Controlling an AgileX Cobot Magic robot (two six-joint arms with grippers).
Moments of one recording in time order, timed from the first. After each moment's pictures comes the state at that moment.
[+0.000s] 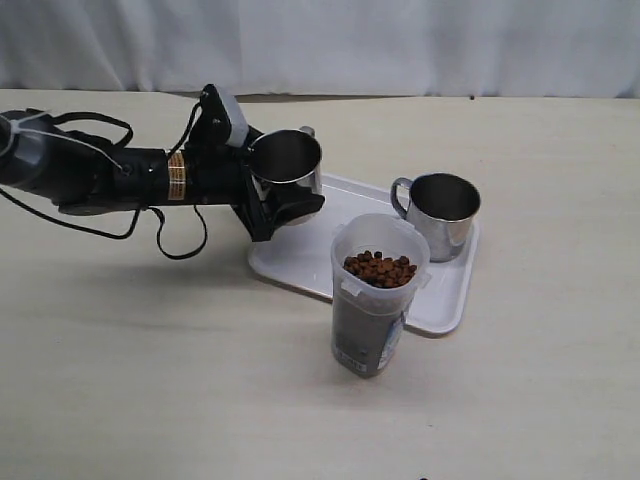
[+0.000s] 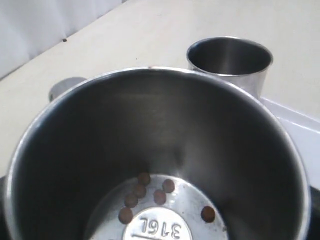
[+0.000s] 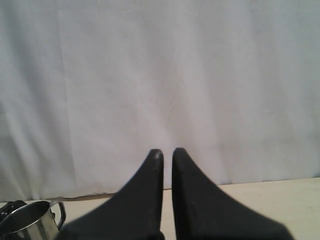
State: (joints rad) left arm -0.28 2.20 -1.13 1.17 -0.94 -0.52; right arm 0.10 0.12 0.00 -0.49 -0.25 0.65
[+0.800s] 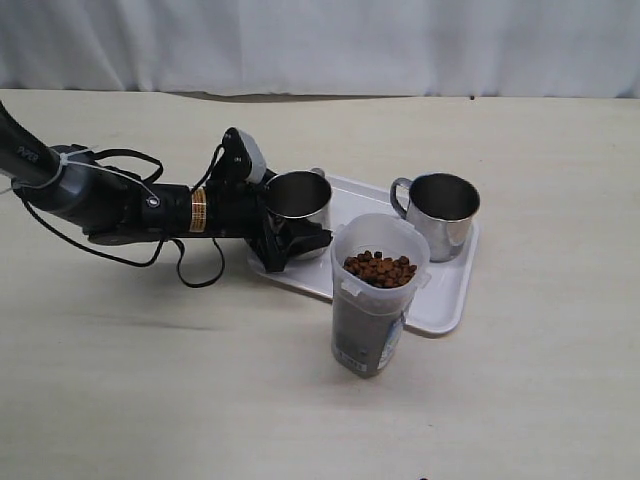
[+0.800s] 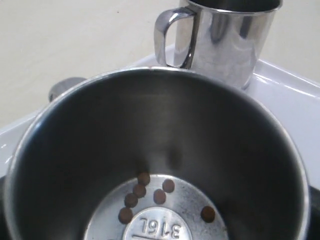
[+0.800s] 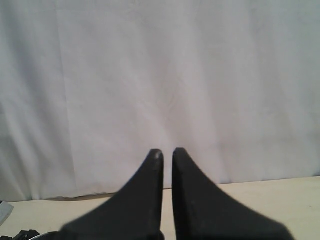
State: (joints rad) left arm -0.31 2.34 -1.16 1.14 -0.94 -0.52; right arm 0.10 0.12 0.00 -0.49 -0.25 0.65
